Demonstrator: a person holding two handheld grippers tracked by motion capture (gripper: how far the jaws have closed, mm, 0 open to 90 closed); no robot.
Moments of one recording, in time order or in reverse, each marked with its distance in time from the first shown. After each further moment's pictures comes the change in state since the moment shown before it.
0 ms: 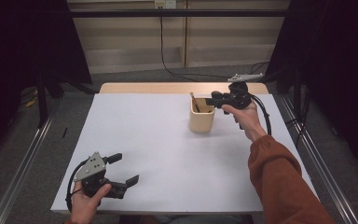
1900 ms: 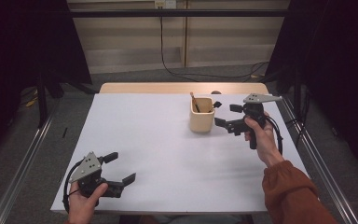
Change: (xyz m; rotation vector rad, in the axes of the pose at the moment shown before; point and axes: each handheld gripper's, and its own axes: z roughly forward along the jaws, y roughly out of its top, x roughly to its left) left arm 0.002 -0.001 -0.007 -0.032 0.033 -0.013; right arm 0.029 -0.048 -0.052 -0.089 -0.015 -0.005
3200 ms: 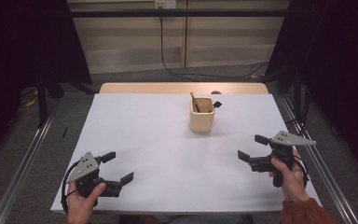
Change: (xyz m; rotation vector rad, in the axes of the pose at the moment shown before) left arm 0.002 -0.001 -0.004 -0.012 0.023 -0.010; right arm 0.028 -0.084 -0.084 -0.027 -0.102 0.018
